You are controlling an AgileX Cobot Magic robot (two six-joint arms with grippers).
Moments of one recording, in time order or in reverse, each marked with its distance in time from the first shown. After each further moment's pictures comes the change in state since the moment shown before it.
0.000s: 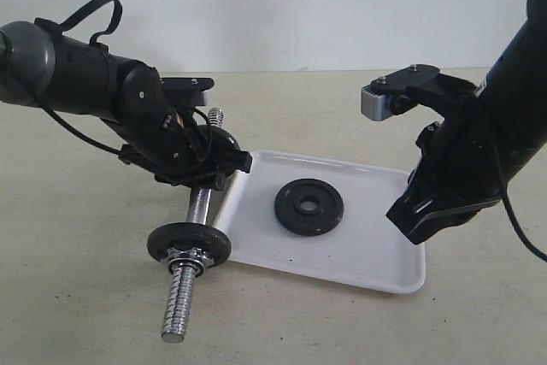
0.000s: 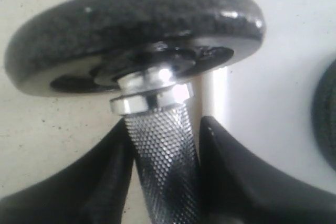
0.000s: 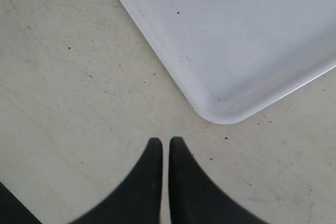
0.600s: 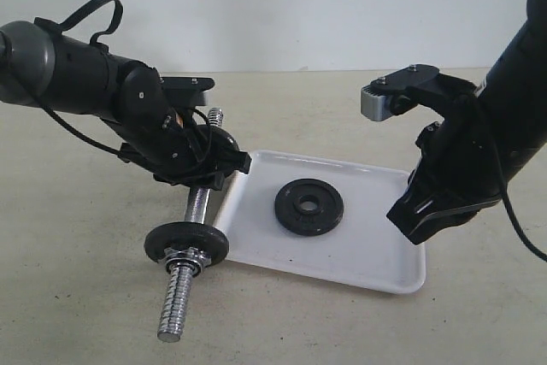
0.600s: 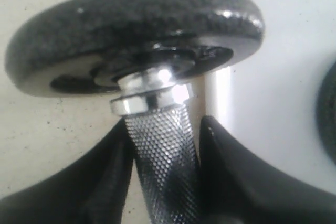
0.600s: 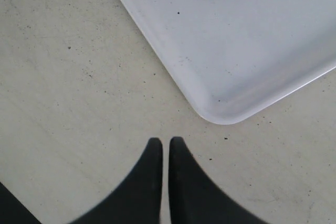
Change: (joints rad) left arm 0.000 0.000 0.000 0.017 0.000 0.000; right arm 0.000 0.000 0.000 0.000 0.000 -0.007
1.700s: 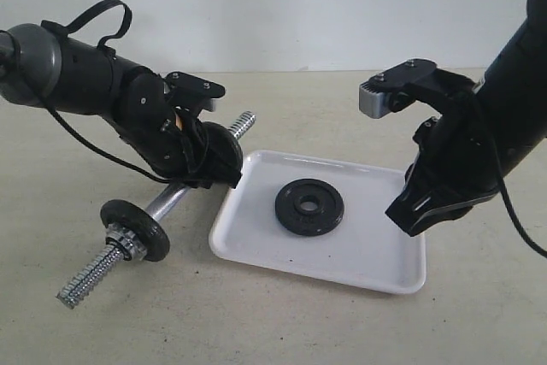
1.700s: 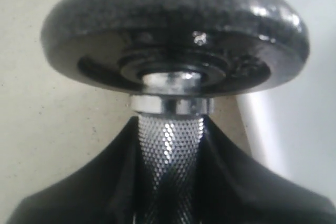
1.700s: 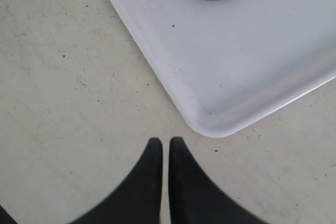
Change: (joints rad) left arm 0.000 0.029 -0.016 0.130 -0.002 0.155; right arm 0.000 0.000 0.000 0.000 -0.039 -0.034
